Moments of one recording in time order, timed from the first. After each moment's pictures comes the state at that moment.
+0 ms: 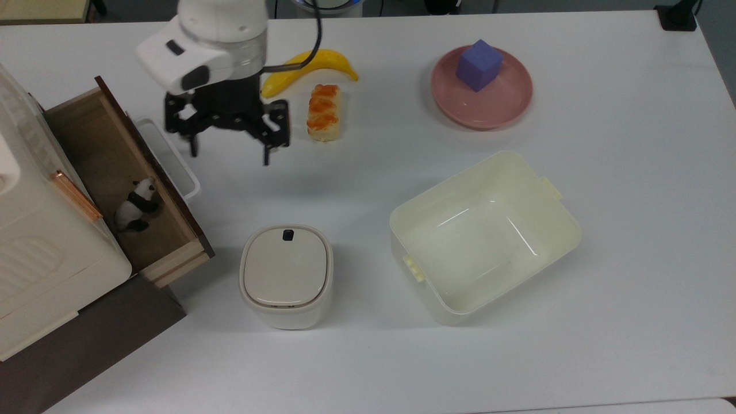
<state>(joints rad) -0.15 0.30 0.11 -1.49 -0.21 1.99 0.03</state>
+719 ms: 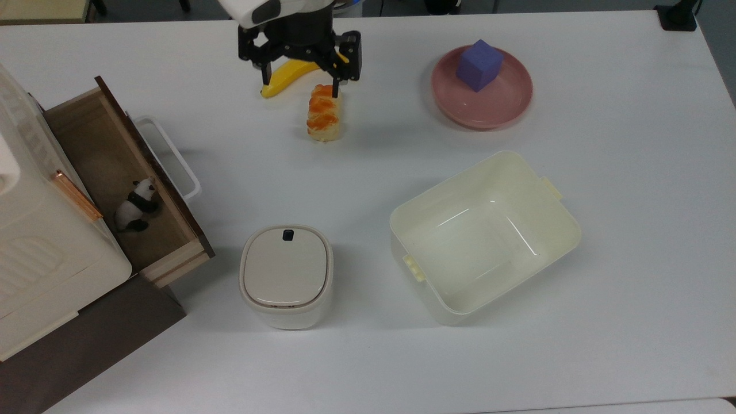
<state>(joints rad) -0.09 0.17 0.16 -1.52 -0.13 1.71 0.22</state>
